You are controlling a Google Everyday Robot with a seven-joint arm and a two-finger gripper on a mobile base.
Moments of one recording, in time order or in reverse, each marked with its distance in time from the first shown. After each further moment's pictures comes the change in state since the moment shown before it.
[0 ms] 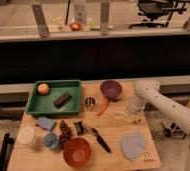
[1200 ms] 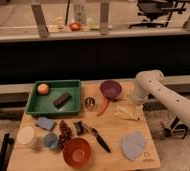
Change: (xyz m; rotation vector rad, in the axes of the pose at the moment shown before) arm 0.008 -0.034 -0.050 0.110 0.068 -0.149
